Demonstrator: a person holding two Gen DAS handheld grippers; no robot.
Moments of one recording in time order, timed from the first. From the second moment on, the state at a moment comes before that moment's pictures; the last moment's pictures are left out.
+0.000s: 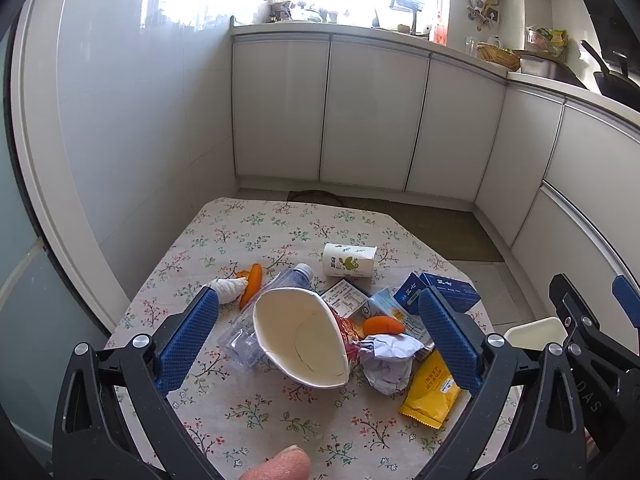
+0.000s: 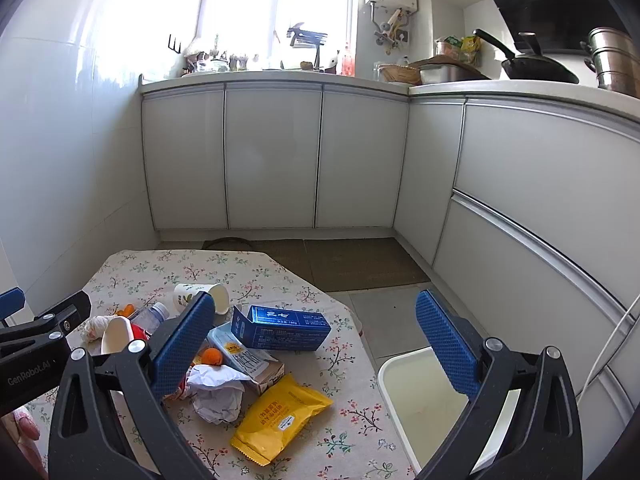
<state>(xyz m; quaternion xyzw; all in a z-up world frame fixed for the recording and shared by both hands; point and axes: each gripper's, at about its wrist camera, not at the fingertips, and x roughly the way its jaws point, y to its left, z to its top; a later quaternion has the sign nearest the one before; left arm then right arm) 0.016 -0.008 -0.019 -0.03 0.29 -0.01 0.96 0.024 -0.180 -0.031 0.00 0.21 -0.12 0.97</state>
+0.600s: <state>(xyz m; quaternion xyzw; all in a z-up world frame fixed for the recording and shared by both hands) 0.017 -0.006 -0.020 -0.03 0.30 -0.01 0.95 0.024 -0.178 -0.030 0.00 0.21 -0.11 0.97</state>
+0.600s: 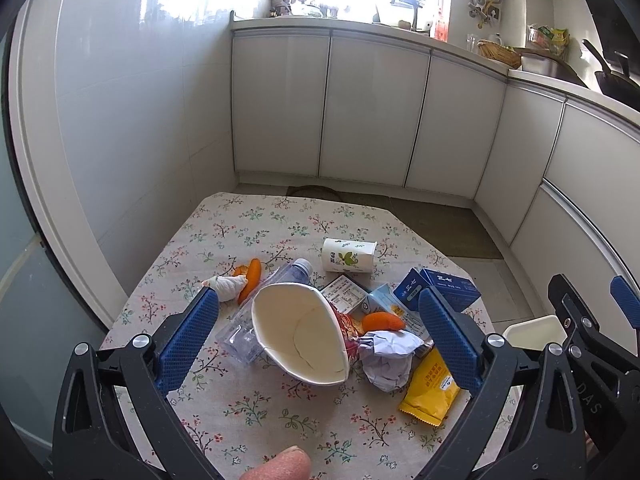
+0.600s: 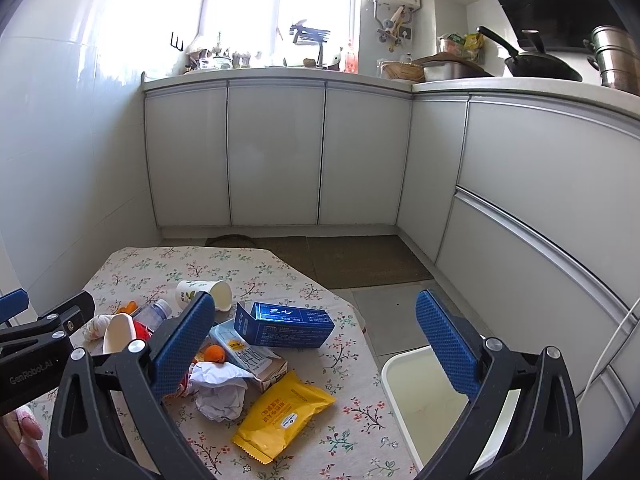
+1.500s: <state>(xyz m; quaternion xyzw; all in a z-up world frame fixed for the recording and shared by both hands) 0.022 -0.004 -0.023 -0.03 0.31 -0.01 0.95 0.024 -0.177 -0.030 0.00 0.22 -0.11 0.97</state>
